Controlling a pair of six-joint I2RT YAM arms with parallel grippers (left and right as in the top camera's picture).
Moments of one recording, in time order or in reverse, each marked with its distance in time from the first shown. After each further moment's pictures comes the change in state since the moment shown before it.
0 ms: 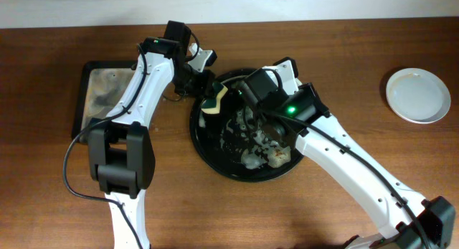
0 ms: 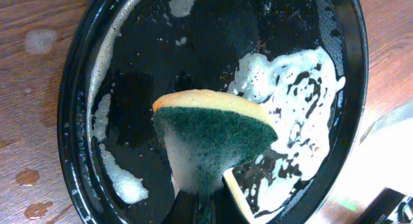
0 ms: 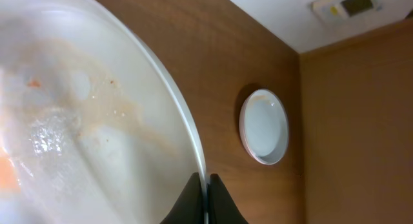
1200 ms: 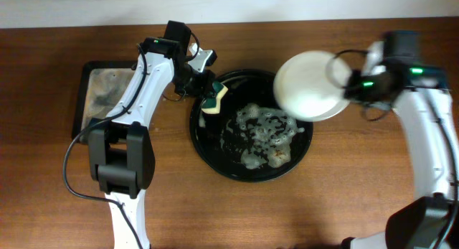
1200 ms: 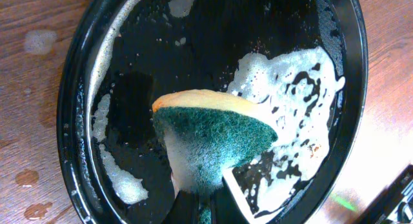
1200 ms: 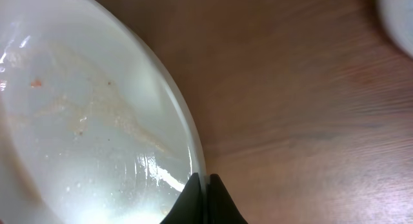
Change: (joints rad) left arm 0.000 0.000 0.000 0.001 0.001 0.000; right arm -0.812 0.017 0.001 0.116 -1.073 0.101
